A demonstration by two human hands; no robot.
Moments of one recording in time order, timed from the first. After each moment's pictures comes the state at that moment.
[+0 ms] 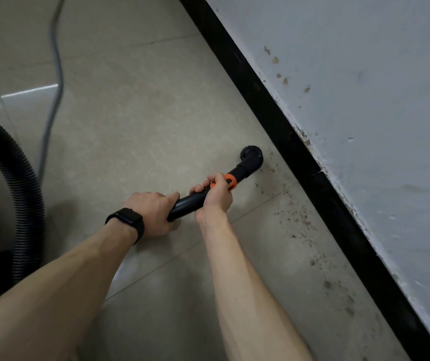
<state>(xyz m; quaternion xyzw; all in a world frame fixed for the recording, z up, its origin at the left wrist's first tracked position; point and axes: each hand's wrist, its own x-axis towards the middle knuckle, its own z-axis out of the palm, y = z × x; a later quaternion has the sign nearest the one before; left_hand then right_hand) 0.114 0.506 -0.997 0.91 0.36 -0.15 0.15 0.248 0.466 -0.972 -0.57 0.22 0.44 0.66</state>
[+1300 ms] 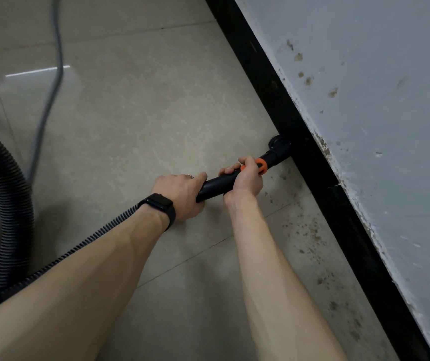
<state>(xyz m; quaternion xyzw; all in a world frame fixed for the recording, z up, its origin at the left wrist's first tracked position) 0.178 0.527 -1.006 0.89 0.41 -0.05 0.18 0.315 0.502 -0.983 -0.59 0.19 0.41 0.67</state>
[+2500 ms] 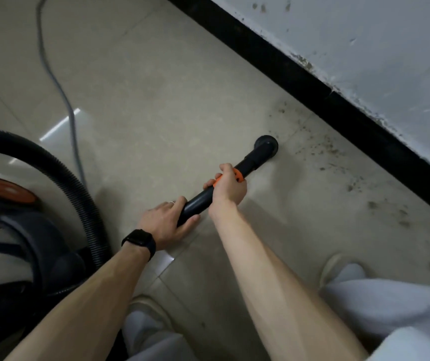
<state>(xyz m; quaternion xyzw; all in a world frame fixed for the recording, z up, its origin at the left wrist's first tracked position) 0.044 0.456 -0.980 0.91 0.32 -0.16 0.20 0.197 0.416 -0.972 -0.56 0.32 0.38 0.66</state>
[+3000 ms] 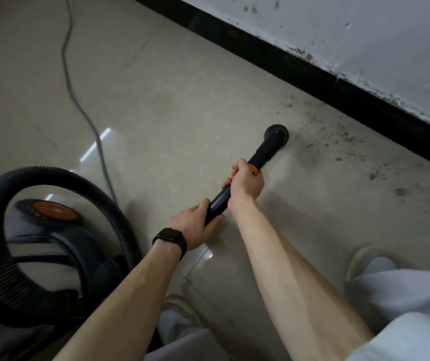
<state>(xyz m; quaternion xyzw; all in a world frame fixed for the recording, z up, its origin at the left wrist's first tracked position) 0.074 0.448 -0.950 0.88 0.34 -0.25 0.20 0.219 0.419 -0.966 -0.57 0.32 0.38 0.66</state>
